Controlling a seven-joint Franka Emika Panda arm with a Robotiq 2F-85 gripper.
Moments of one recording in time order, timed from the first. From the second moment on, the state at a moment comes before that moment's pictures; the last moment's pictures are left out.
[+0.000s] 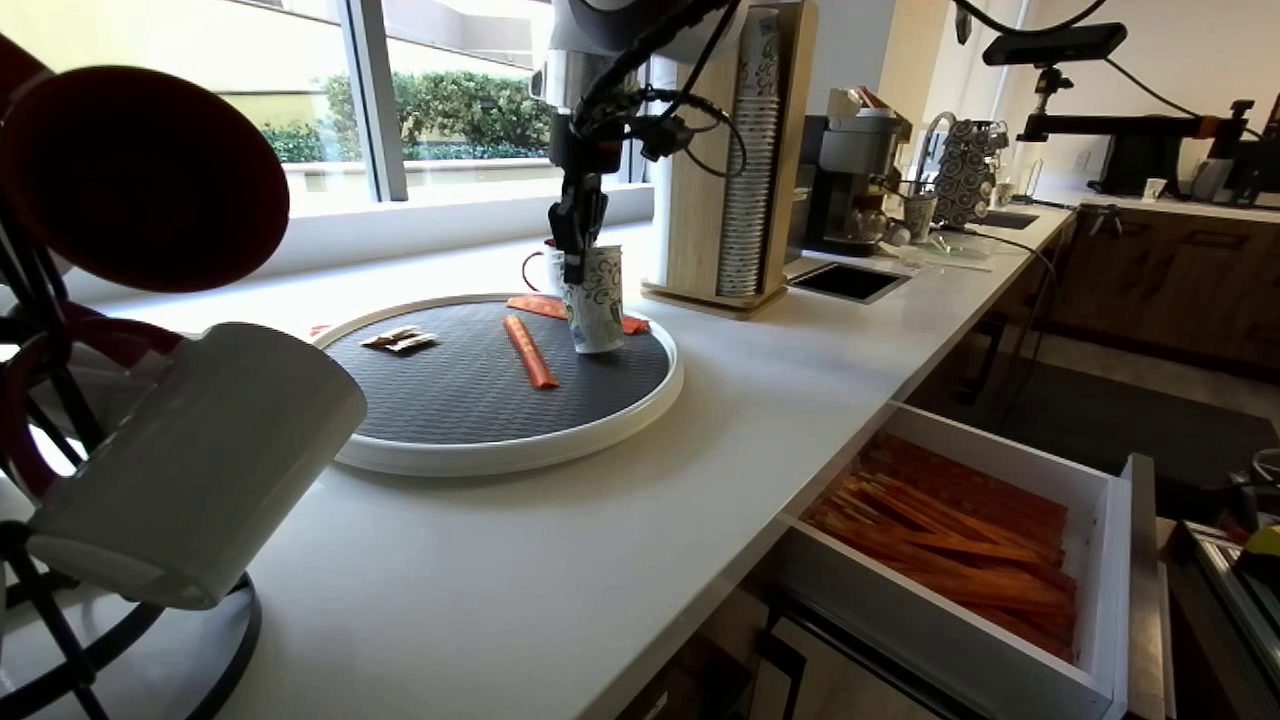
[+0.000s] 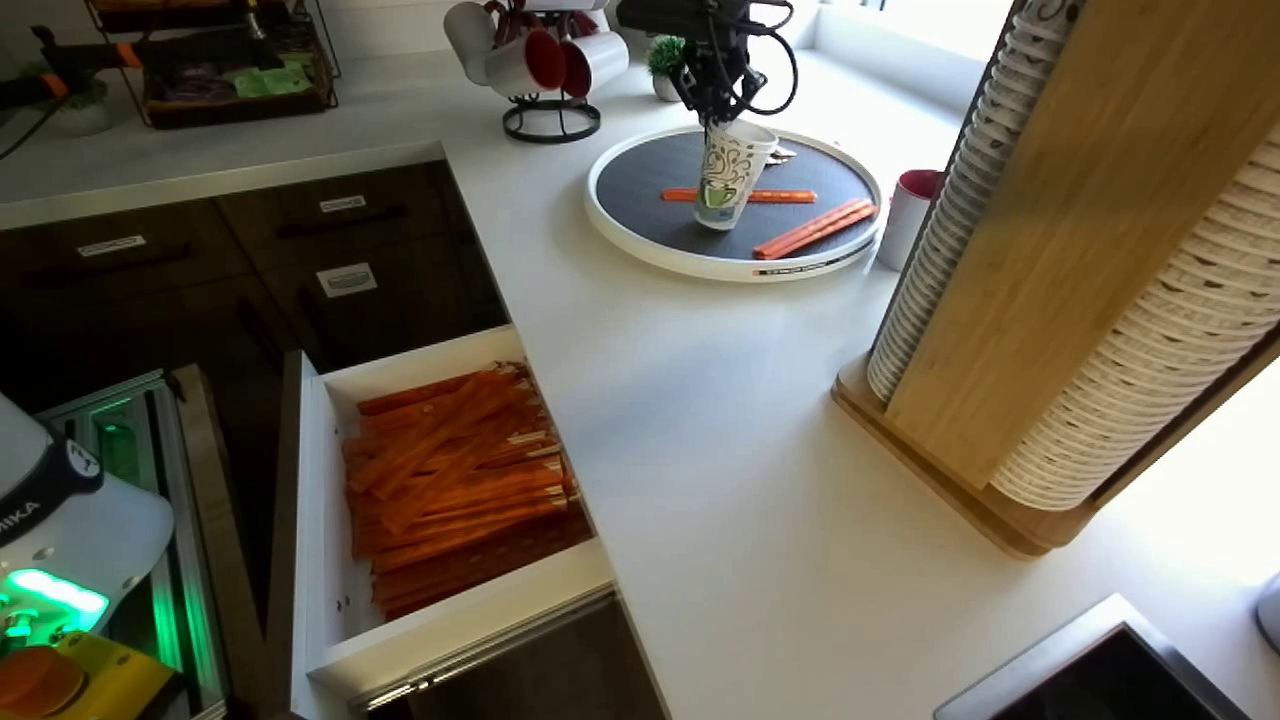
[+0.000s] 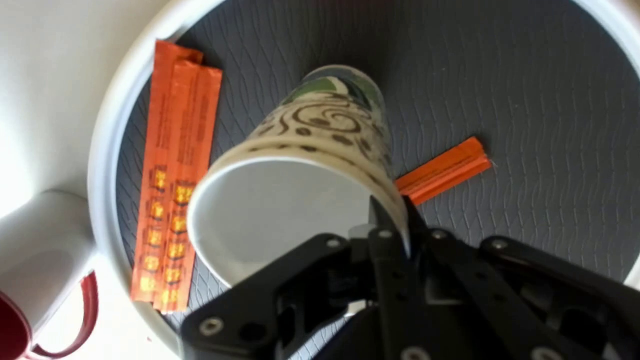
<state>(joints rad) -0.05 0.62 0.02 -1.27 -0.03 2.03 -0.32</state>
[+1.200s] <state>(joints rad) -0.04 0.59 0.13 -1.31 -0.14 2.32 -0.69</state>
